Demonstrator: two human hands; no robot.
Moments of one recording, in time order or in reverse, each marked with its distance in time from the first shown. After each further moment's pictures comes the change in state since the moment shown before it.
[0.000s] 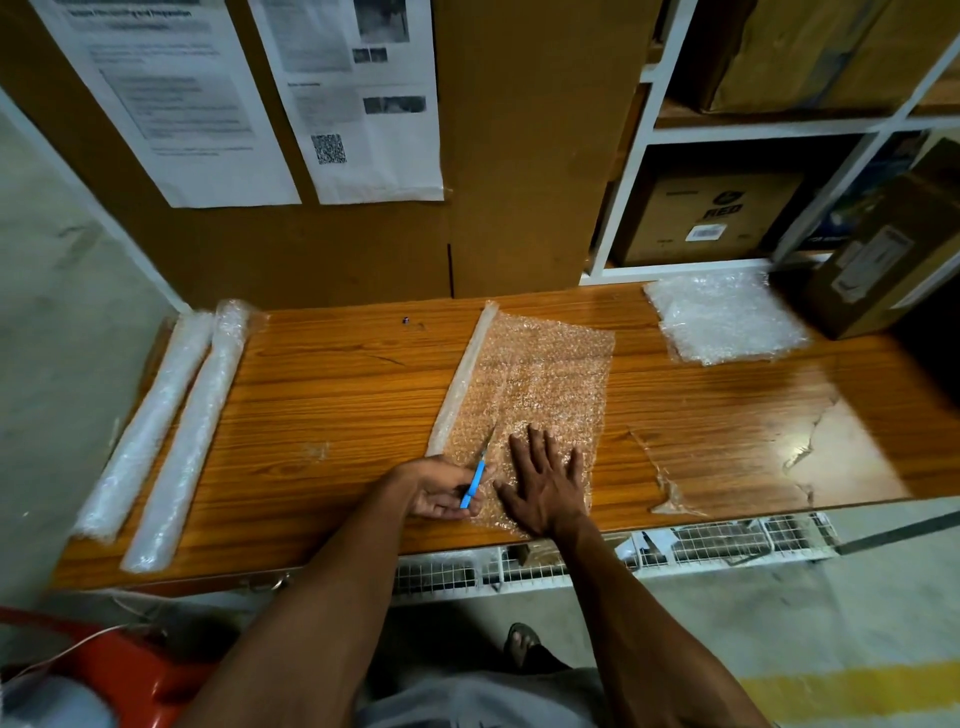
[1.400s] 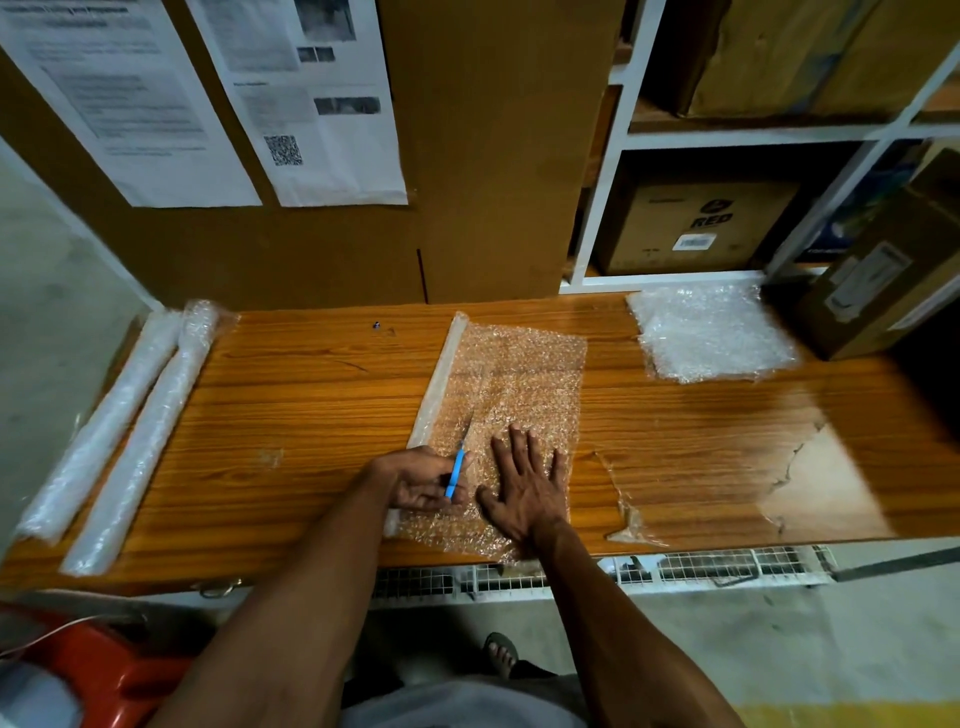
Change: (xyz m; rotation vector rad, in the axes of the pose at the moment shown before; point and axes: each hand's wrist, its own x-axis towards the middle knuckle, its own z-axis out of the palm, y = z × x) left_hand 0.035 0.043 0.033 -0.045 0.003 0.006; right_hand 0.020 0.054 -0.010 0.007 0.013 -0.067
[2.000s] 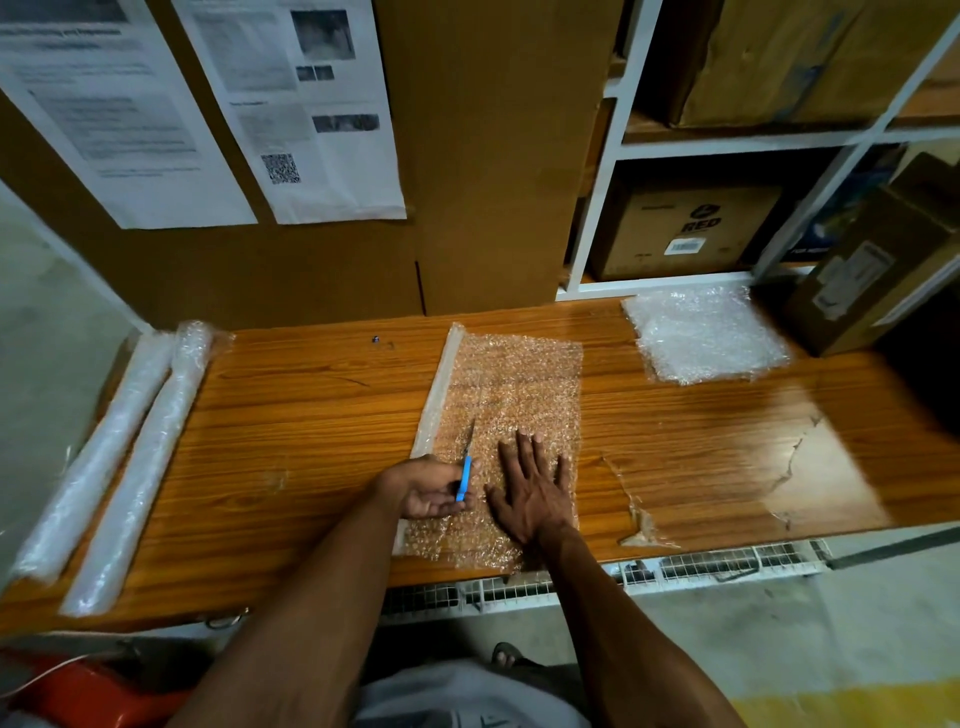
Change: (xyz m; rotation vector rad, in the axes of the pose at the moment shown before) left_hand 0.011 0.003 -0.009 -0.122 -0.033 0.039; right_hand 0.007 -0.014 -0.003 0.016 0.000 0.086
